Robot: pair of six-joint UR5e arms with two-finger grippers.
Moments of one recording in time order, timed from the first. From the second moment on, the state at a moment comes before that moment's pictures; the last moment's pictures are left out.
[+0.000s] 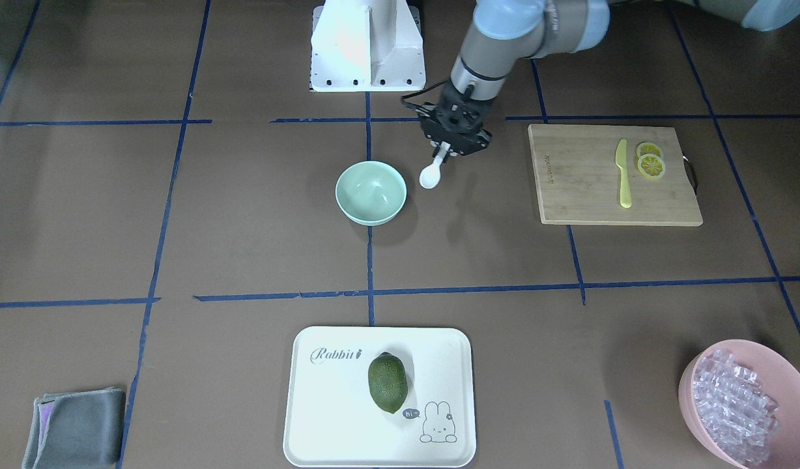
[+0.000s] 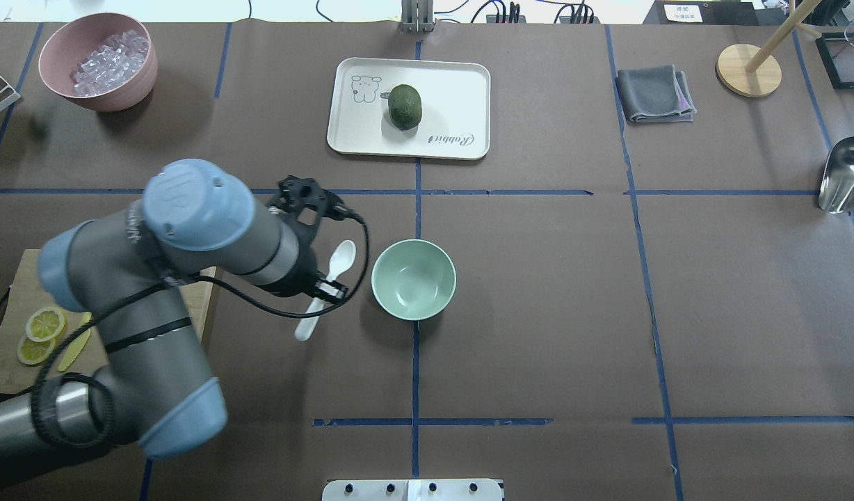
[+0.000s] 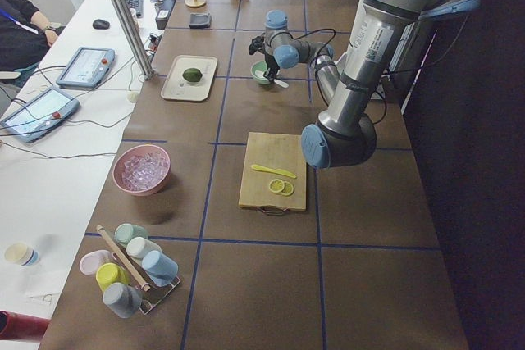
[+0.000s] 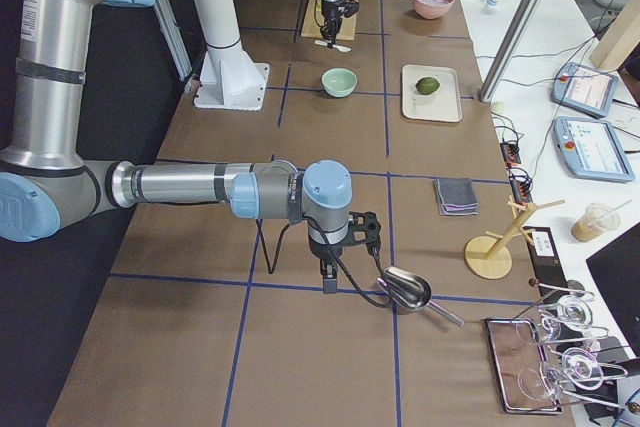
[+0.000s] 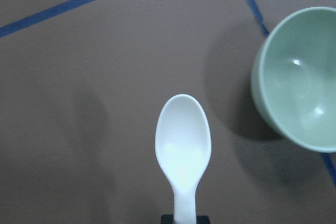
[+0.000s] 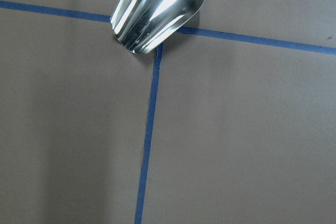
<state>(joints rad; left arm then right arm) -0.51 -2.15 -1.87 -1.60 -1.93 -0.78 1.58 -1.78 1.85 -1.60 2.25 -0.09</state>
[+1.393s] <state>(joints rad) -0.53 -2.31 -1.71 -1.48 -1.92 -0.76 1.57 -1.78 1.85 -1.60 2.26 -0.09</state>
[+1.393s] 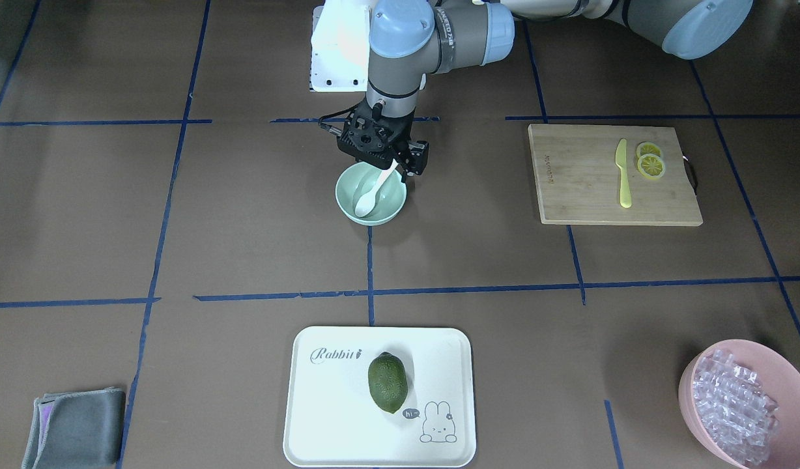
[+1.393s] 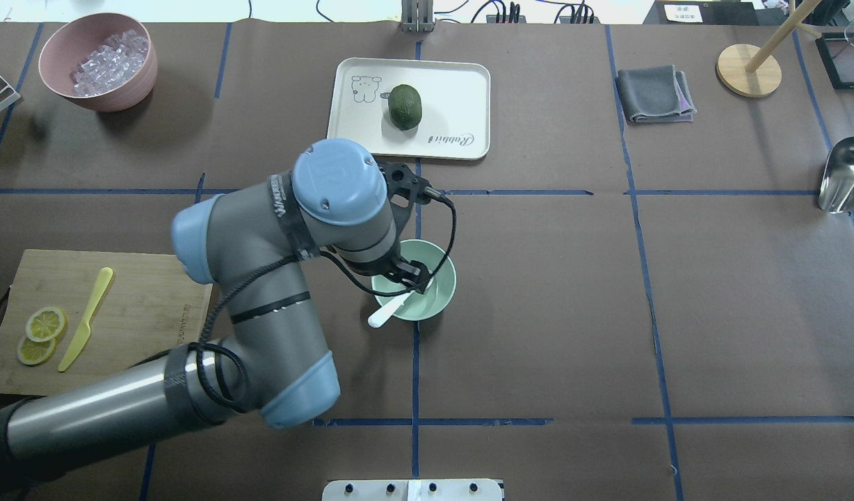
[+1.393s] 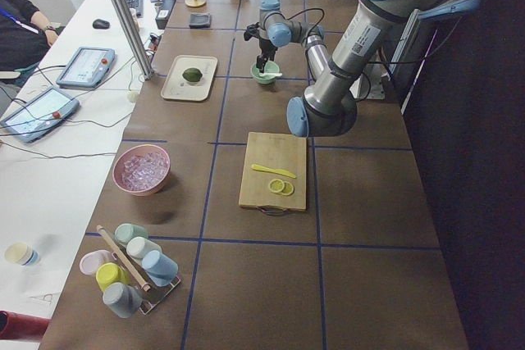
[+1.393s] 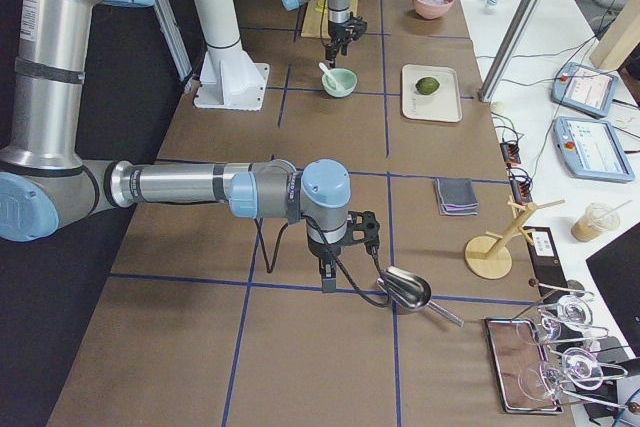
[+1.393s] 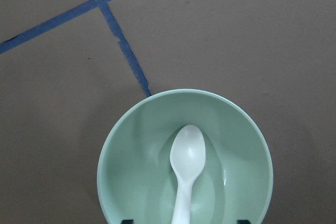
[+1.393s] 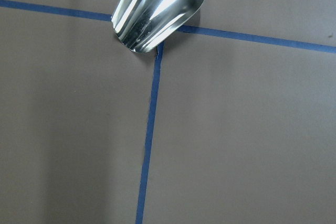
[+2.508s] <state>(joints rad) -1.32 -1.73 -1.86 -1.39 -2.35 -0.03 1.57 -1.77 1.84 -1.61 2.27 -0.05</state>
